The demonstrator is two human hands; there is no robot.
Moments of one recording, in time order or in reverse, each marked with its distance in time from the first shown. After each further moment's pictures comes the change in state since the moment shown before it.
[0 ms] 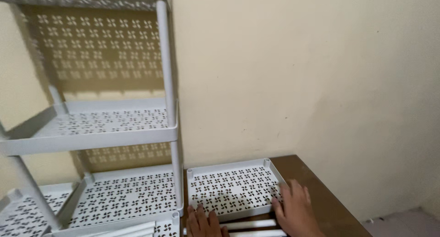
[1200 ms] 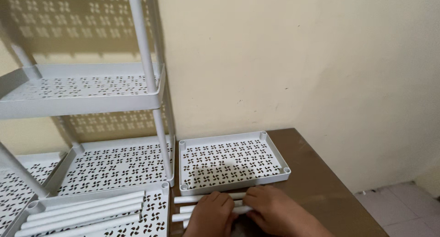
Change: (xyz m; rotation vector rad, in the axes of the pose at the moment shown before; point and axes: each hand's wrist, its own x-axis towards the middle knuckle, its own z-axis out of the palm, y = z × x) left_hand -0.016 0.030 -0.073 -0.434 -0.133 0.521; right_hand -0.004 -0.067 -0.092 0.489 -0.539 -0.350
